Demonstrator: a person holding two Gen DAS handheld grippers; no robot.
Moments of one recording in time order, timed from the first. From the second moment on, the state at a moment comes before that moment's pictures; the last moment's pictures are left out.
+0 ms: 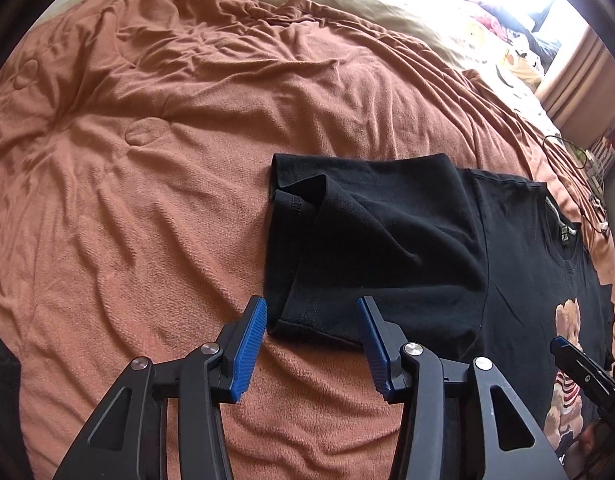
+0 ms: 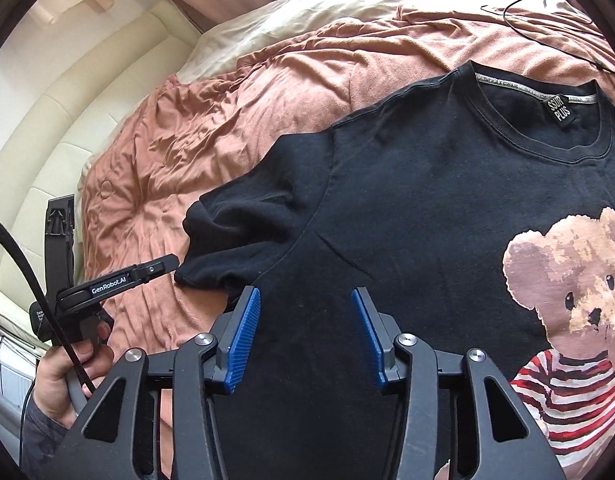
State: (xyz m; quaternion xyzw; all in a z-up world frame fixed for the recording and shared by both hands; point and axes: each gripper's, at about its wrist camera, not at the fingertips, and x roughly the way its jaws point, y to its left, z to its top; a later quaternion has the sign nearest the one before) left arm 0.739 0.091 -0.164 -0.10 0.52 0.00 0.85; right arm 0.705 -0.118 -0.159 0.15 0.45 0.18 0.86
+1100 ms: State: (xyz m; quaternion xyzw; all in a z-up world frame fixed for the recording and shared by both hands) left arm 0.712 0.109 -0.164 -0.16 0.53 -0.01 0.83; right arm 0.702 -0.124 -0.160 0.17 0.47 0.18 0.85
